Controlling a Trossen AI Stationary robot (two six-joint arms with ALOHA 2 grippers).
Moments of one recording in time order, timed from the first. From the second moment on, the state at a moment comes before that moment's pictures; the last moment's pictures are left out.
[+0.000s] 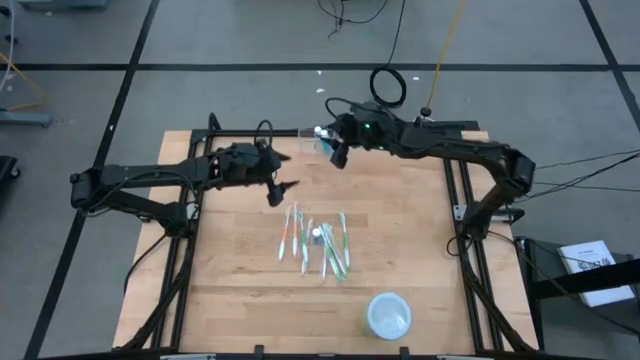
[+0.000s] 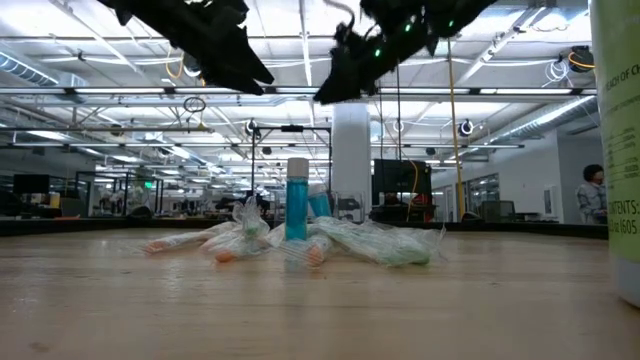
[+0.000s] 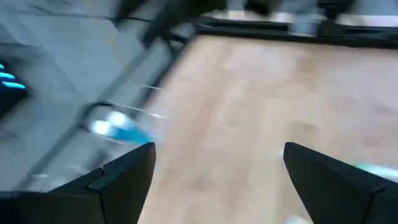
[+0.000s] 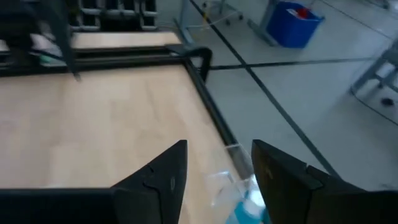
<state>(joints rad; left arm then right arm) 0.23 1.17 0.87 -0.17 -0.11 0.05 -0.43 1.62 1.32 -0.08 0.00 -0.18</state>
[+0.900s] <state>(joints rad) -0.07 1.60 0.86 0.03 -0.05 0.02 -0.24 1.39 1.32 -0.40 0.00 -0.17</state>
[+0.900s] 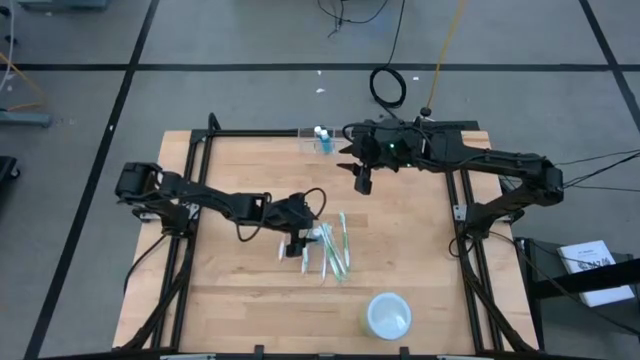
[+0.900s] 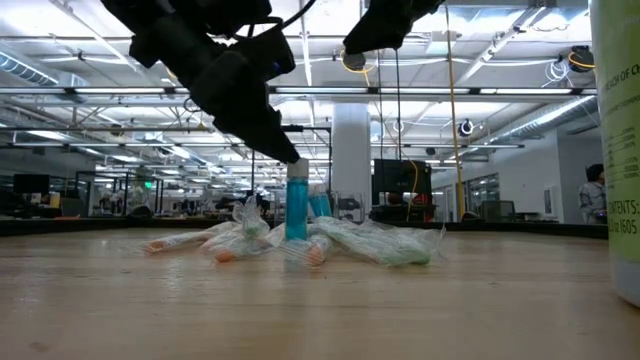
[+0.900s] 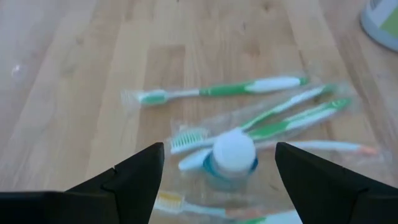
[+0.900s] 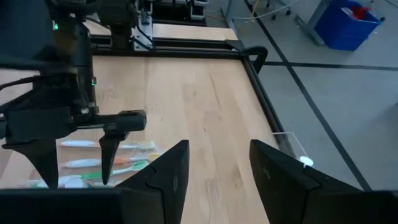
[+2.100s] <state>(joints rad) -0.07 1.63 0.87 0.05 0.00 0.01 -0.24 1.39 1.32 -0.40 0.00 -0.17</state>
